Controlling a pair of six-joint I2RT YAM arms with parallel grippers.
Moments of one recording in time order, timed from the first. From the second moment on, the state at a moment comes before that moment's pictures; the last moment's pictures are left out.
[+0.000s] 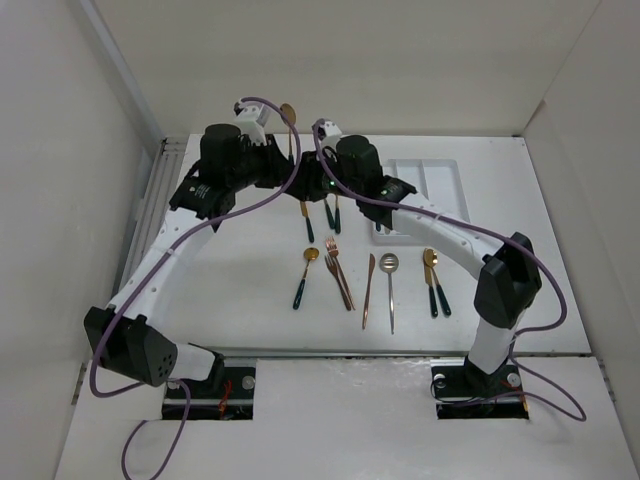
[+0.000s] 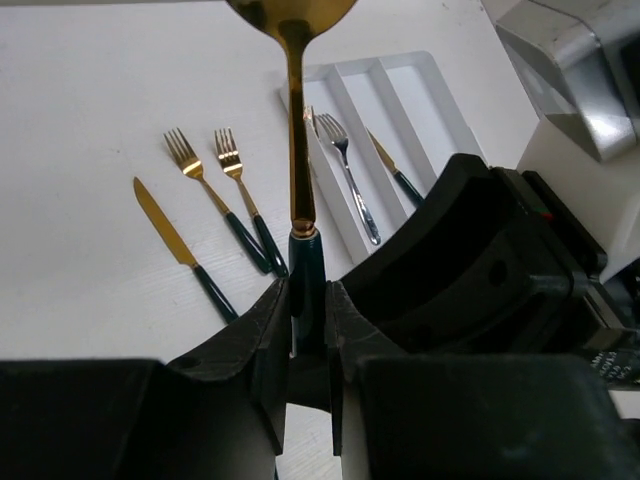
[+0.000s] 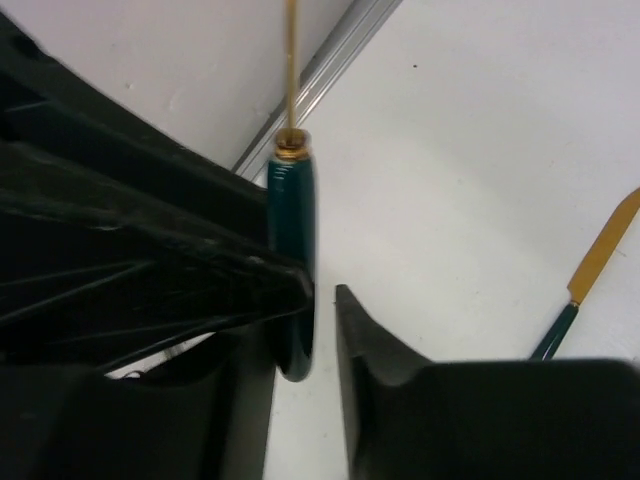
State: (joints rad) left arm -0.34 1.36 1.39 -0.40 0.30 -0.35; right arm 0.74 1.80 1.60 -0.03 -0.26 0.48
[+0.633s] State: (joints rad) left arm -0.32 1.31 1.31 -0.36 0.24 -0.36; right arm 0.73 1.80 1.58 -0.07 -0.24 0.50
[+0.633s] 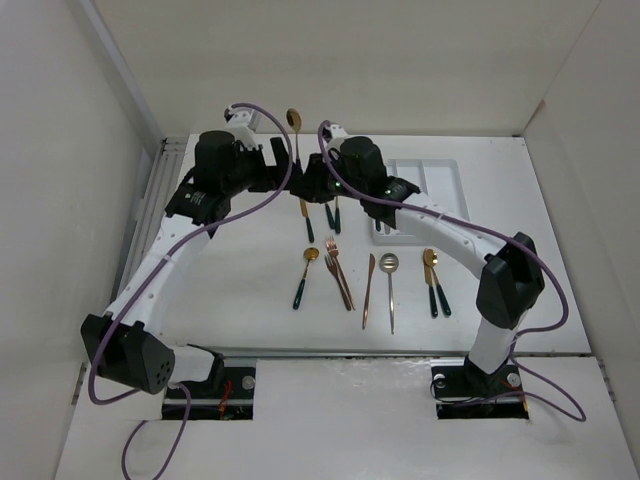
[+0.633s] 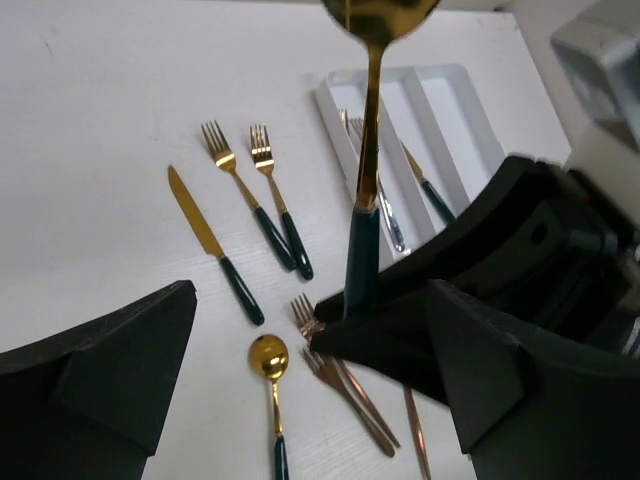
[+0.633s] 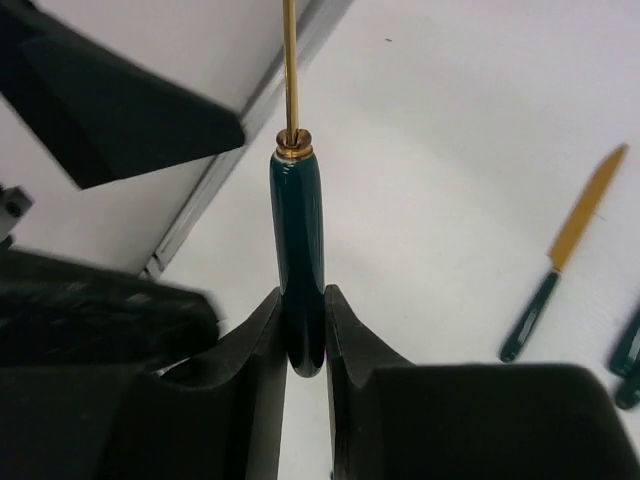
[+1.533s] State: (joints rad) left arm -0.30 1.30 1.18 -0.48 0.10 -0.33; right arm -0.06 1.93 1.53 -0.83 -0.14 0.14
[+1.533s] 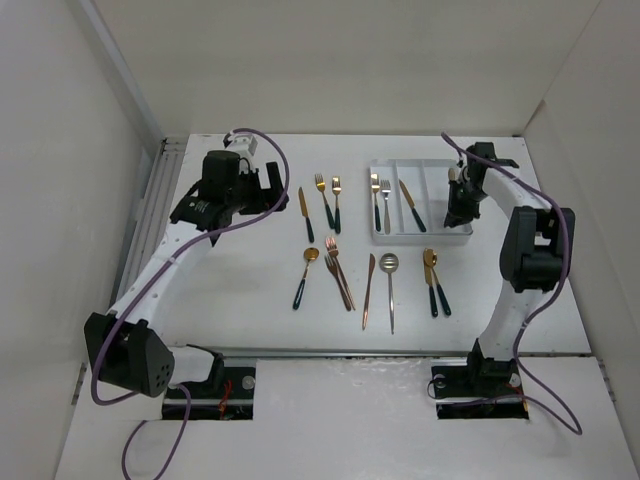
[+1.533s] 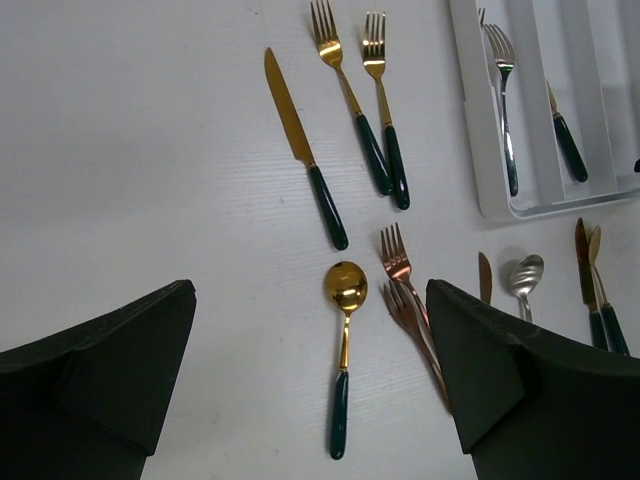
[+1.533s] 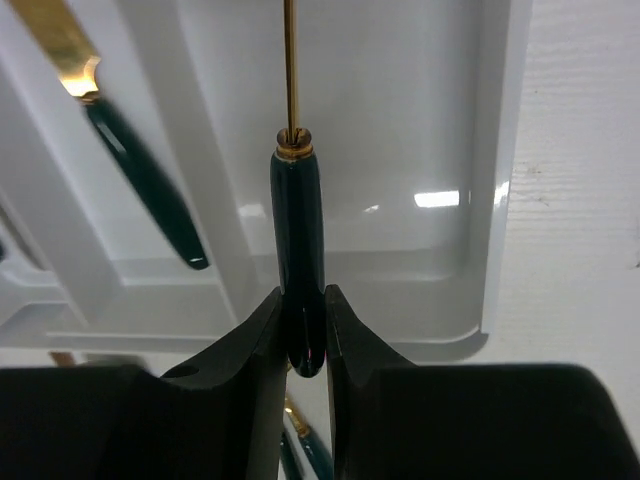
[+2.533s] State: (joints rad) left arm -0.30 1.25 1.13 -0.46 0.03 -0.28; right arm 0.07 1.92 1.60 -0.91 0.24 0.15
